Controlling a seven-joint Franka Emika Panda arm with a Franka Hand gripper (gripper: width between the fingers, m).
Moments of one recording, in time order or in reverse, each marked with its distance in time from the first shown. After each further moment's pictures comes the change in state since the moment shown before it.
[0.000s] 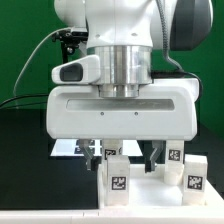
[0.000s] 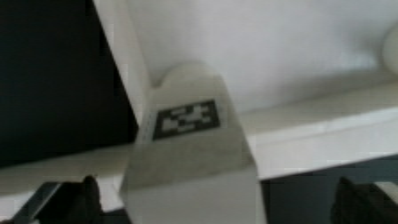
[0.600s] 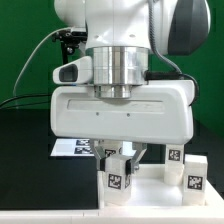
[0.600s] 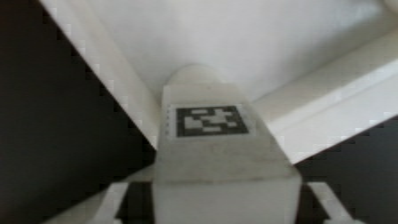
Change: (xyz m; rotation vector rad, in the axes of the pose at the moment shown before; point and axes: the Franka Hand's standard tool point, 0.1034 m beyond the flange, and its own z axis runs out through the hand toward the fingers) arm -0.004 0.006 0.003 -0.011 -0.022 0.391
